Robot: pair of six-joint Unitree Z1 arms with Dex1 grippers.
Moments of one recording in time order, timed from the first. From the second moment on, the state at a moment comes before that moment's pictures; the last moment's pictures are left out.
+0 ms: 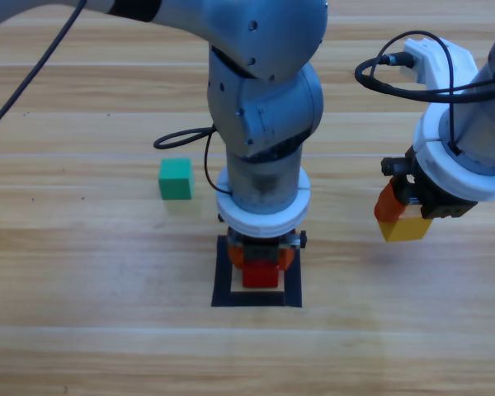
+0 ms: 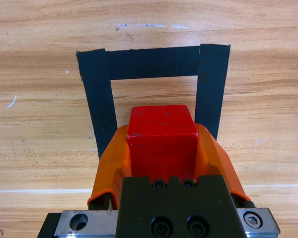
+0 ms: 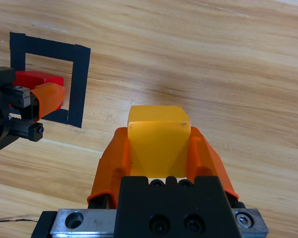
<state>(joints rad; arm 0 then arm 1) -0.91 2.32 -1.87 1.05 0.10 -0.96 0.87 1.87 -1.30 0.68 -0.11 0.66</state>
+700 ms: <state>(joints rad) -0.91 2.32 -1.86 1.05 0.10 -0.96 0.87 1.87 -1.30 0.68 -0.11 0.66</state>
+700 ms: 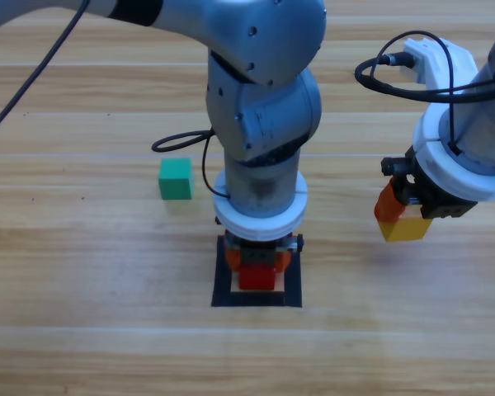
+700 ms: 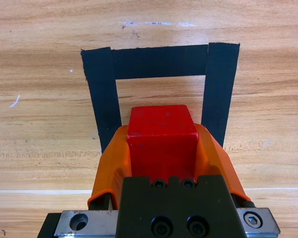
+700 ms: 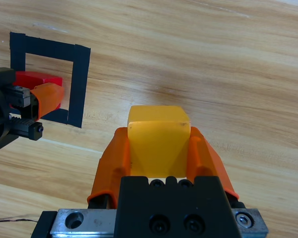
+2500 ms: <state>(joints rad) -0.91 2.33 -1.87 1.07 0.11 -1.06 0.87 1.87 -1.30 0.68 -0.11 0.66</state>
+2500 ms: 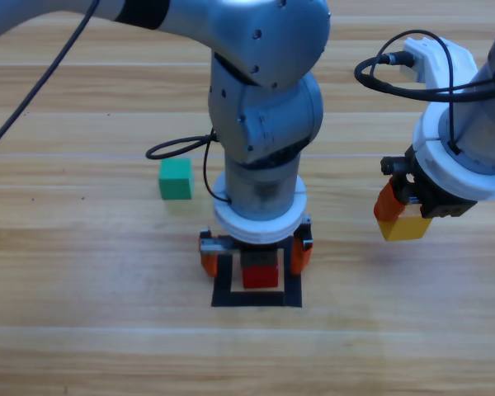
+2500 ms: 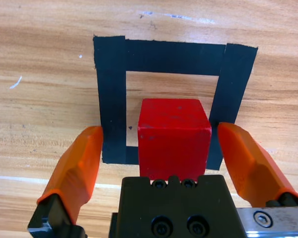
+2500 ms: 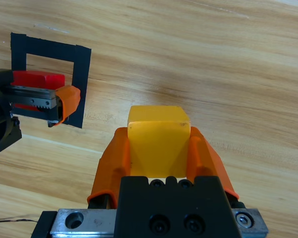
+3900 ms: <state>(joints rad) -0.46 1.96 -1.85 1.09 0.12 -0.52 1.08 2.29 -2.03 1.08 -0.12 0.78</state>
